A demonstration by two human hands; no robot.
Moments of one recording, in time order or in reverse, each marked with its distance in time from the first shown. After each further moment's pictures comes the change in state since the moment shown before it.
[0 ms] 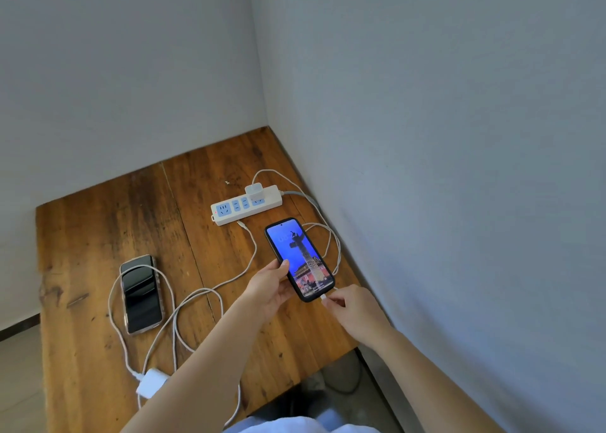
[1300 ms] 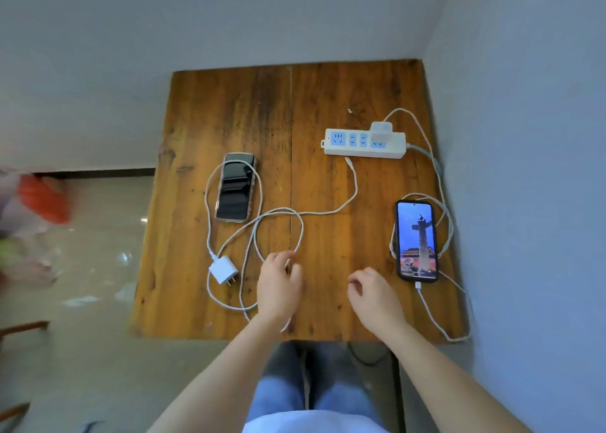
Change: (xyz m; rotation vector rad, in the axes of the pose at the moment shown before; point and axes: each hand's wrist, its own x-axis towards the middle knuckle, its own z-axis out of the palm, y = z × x) left_hand -0.008 -0.099 -0.131 0.716 0.743 0.434; right_hand 0.040 -0.005 0.117 -0.244 -0.158 -0.224
